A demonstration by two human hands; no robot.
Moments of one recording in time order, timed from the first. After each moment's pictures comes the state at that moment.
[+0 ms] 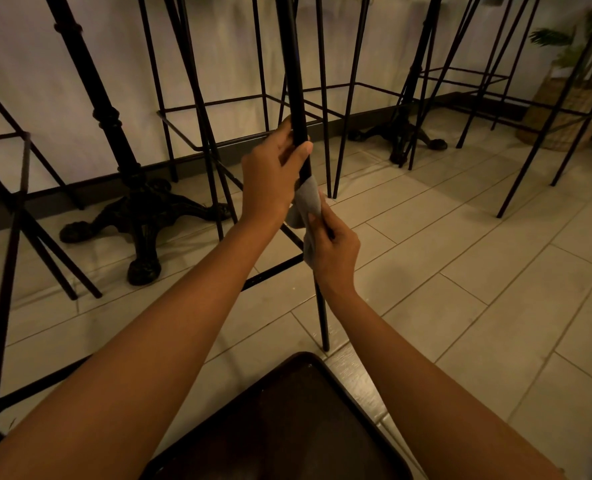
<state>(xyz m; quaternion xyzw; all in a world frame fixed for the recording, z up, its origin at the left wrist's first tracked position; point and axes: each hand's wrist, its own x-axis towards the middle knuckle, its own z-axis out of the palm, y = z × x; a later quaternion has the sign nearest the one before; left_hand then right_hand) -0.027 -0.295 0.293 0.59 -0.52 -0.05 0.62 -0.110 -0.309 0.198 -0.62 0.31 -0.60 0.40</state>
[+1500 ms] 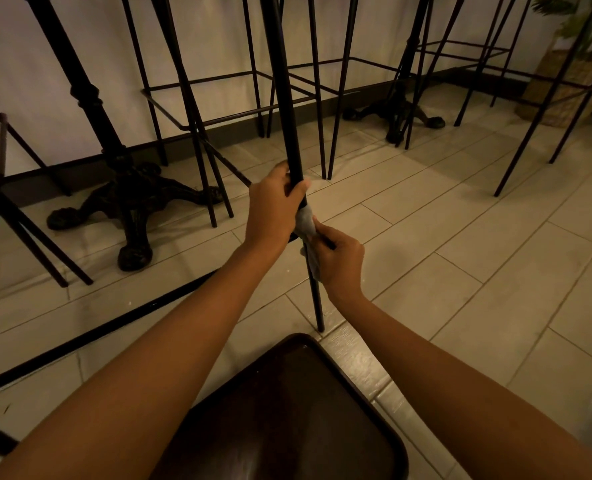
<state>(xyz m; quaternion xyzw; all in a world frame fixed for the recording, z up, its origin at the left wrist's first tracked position) -0.046 -0.290 0.233 0.67 -0.51 -0.08 0.54 -0.140 -0.314 0.150 -0.67 0.40 -0.53 0.34</state>
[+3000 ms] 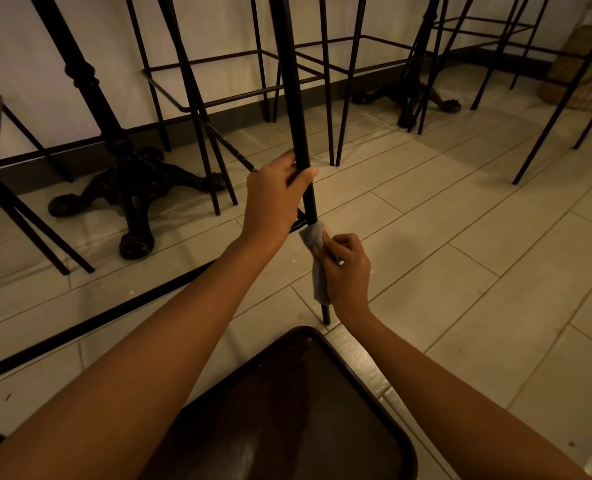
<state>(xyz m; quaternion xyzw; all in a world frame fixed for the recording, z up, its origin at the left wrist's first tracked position) -0.042 -0.290 0.221 0.64 -0.53 -0.08 0.55 -0.144 -0.318 0.097 -0.71 0.40 -0.54 0.23</state>
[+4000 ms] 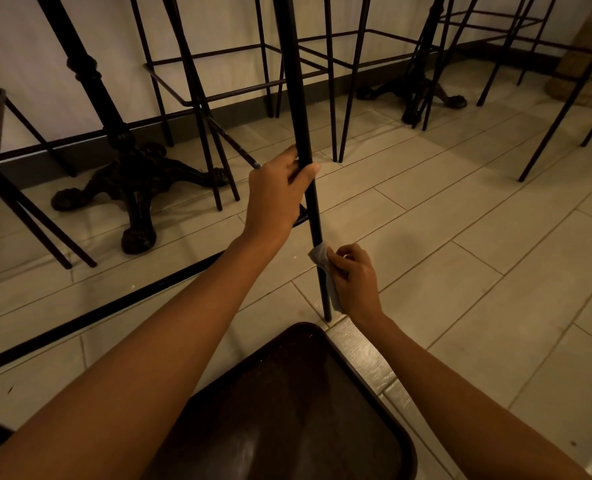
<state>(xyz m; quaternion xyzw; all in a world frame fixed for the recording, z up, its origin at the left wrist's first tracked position) -0.042 -0.290 0.217 0.64 -0.52 -0.09 0.56 -0.168 -0.330 0.064 -0.81 0.38 -0.42 0.14</state>
